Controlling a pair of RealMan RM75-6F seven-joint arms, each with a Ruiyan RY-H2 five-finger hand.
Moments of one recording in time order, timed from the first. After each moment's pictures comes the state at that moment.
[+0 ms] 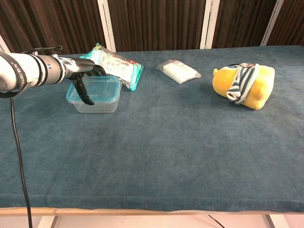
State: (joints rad) left arm -1.13 -1.53 -0.14 -1.30 0.31 0.79 0.69; right arm 0.11 -1.05 0.03 -1.62 -1.48 1.37 0.05
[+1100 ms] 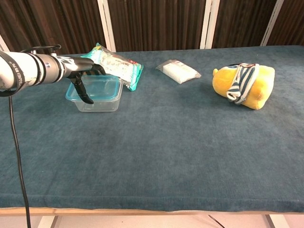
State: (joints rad) left arm -1.14 -1.52 -0.12 -1.28 0.34 0.77 0.64; right arm 0.11 -1.05 0.03 -1.62 -1.48 1.37 0.05
